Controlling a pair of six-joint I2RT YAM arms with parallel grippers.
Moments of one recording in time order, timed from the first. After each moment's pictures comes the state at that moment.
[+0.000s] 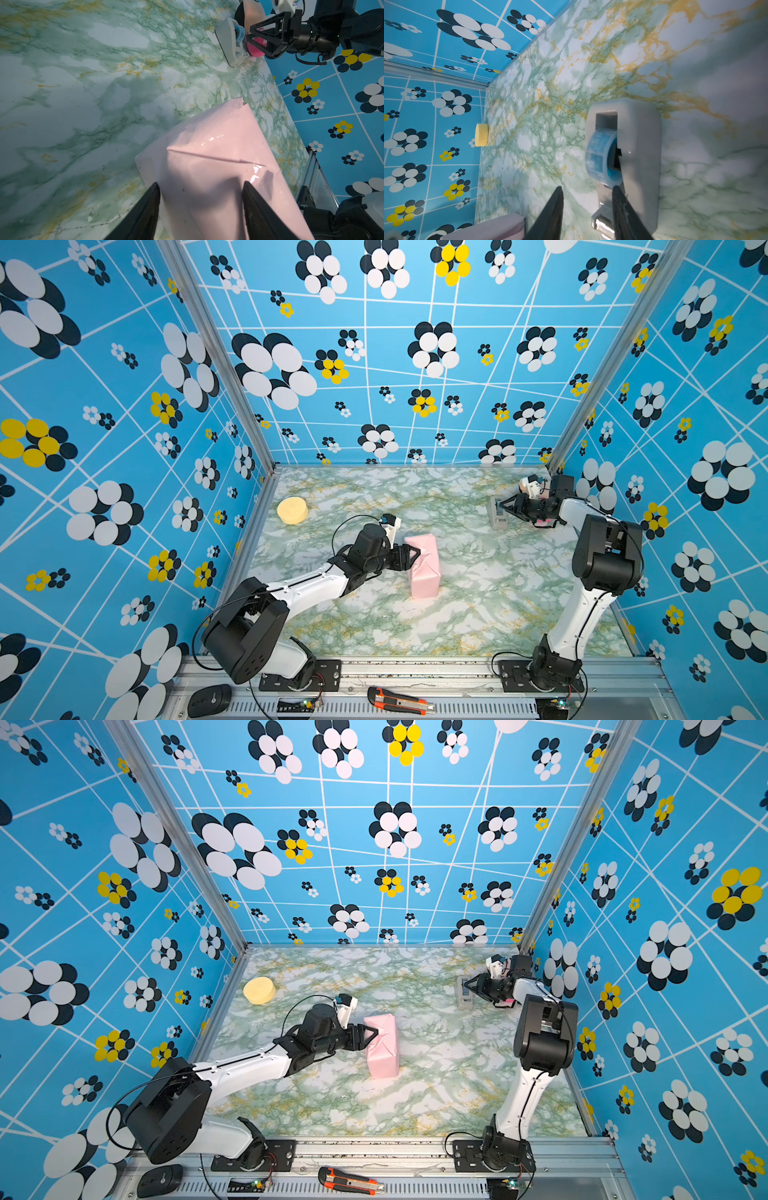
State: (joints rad) left arm -0.65 1.44 0.69 0.19 0.30 -0.58; right arm -0.26 2.03 1.40 -0.39 -0.77 0.14
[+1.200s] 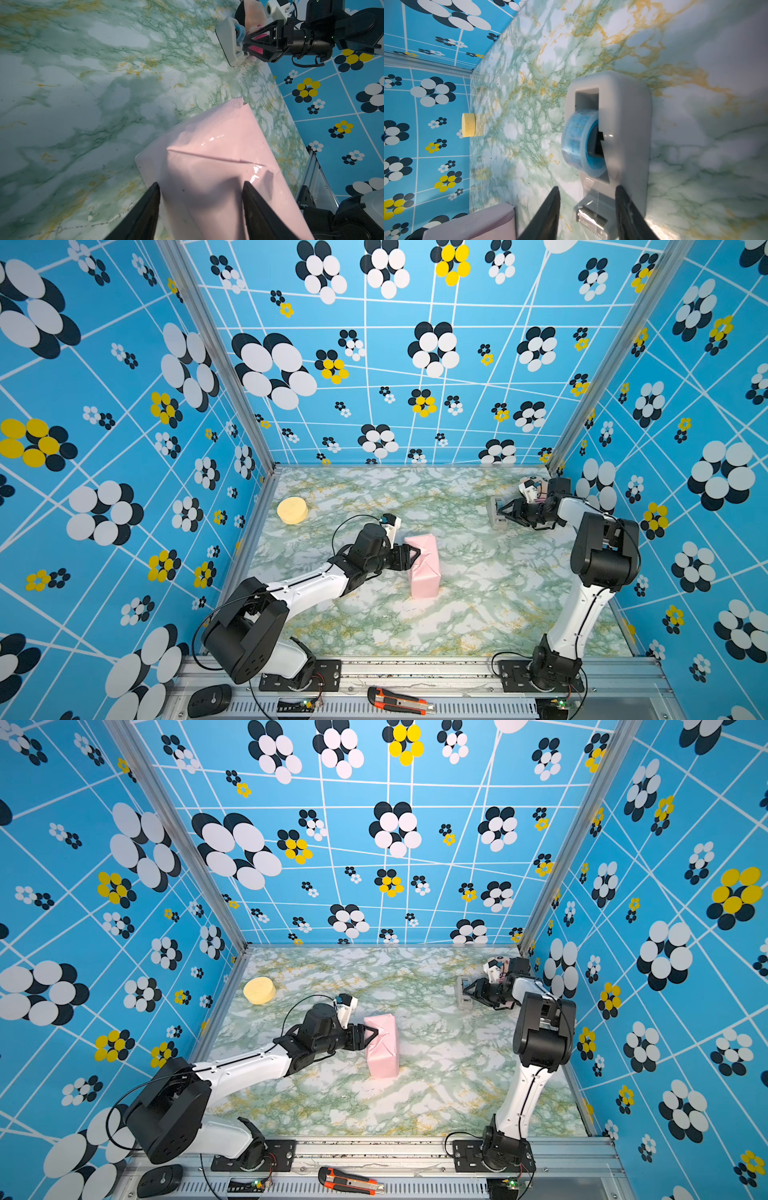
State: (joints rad) left arm -0.65 1.44 0.70 0.18 0.30 -0.58; right arm -0.26 2.07 1.44 -0.51 -0.73 0.06
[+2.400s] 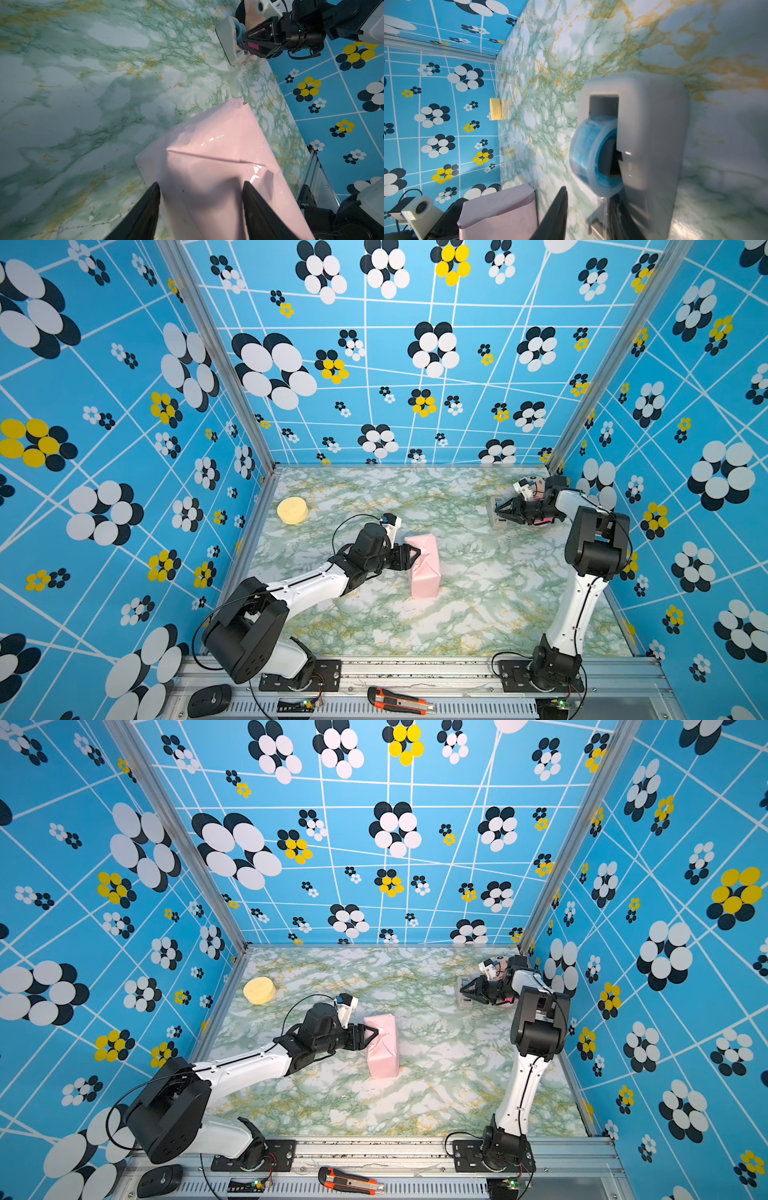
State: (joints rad) left arm -0.65 1.44 0.70 0.17 0.30 -0.58; right arm -0.26 2.22 1.63 -0.72 -0.88 -0.03
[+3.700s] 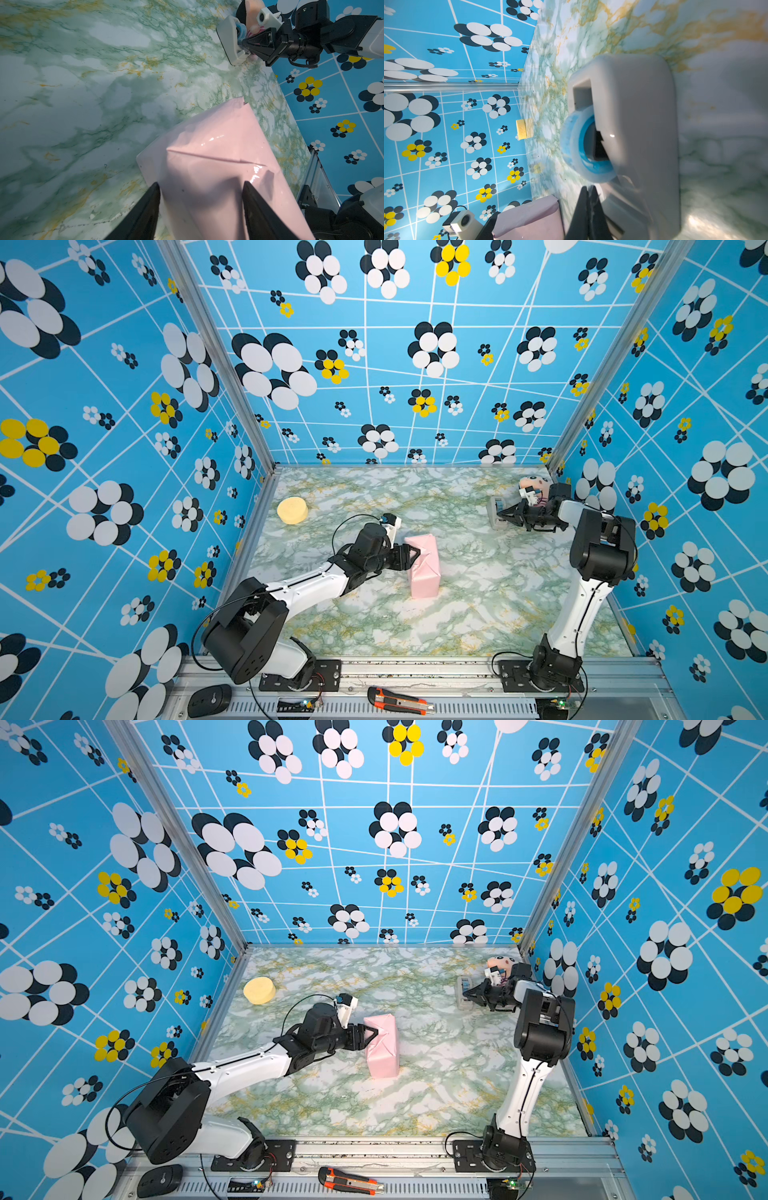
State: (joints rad) left arm -0.65 1.43 0.70 0.16 0.29 -0.58; right arm -0.29 2.14 1.43 -0.47 -0.97 0.27
